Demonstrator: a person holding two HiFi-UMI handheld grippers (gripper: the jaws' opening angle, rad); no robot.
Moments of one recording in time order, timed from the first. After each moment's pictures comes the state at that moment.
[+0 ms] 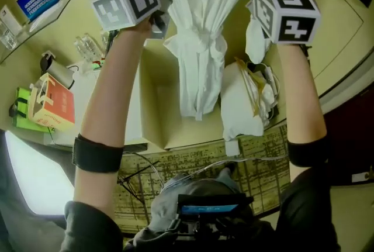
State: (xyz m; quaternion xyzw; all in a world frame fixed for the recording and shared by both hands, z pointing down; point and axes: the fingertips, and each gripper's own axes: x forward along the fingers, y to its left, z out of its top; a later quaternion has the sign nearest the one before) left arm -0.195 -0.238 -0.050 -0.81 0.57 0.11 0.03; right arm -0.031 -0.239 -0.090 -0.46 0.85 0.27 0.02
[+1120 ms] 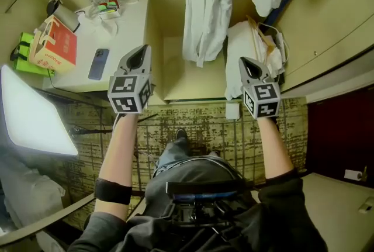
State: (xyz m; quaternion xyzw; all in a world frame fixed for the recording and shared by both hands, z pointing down) left arm -0.230 0.004 0.299 -0.71 0.69 -0.11 -0.07; right arm 0.040 -0.082 0.352 -0.37 0.91 -0.01 -0.18
